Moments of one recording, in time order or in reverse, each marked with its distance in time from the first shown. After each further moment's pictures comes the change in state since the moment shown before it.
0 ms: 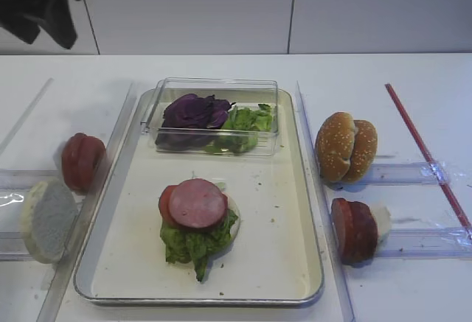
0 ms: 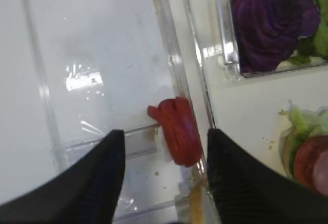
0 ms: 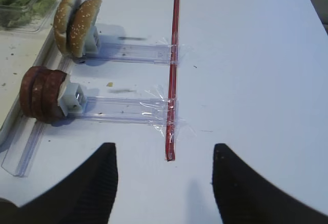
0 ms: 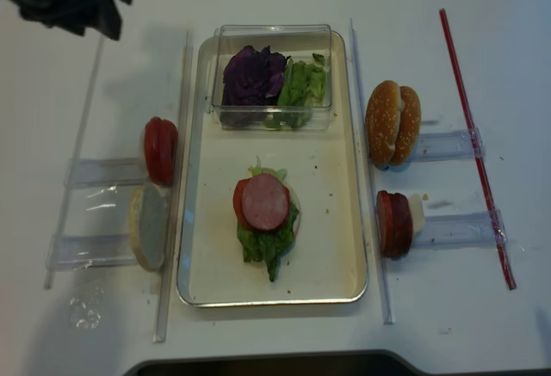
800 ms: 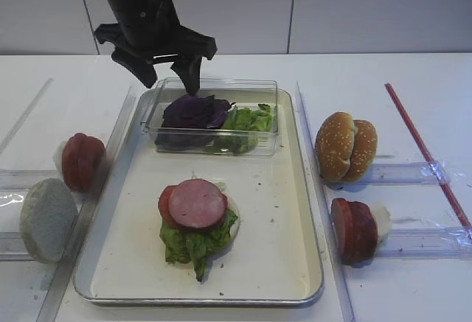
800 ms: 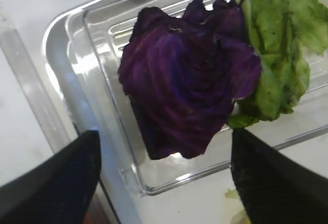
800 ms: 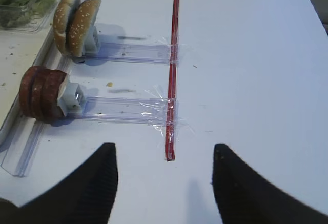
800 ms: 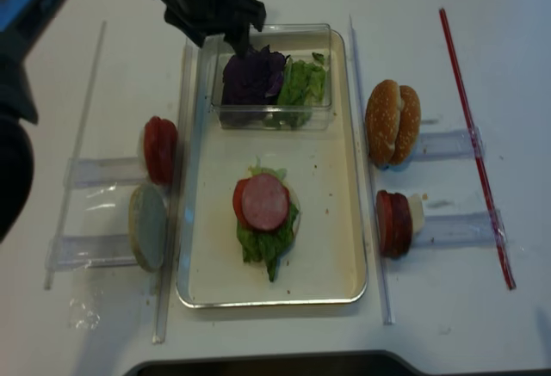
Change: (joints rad) left arm -0.239 0.468 -0.337 0.003 -0.008 -0.067; right arm 0.000 0.000 0.000 0.000 0.000 0.000
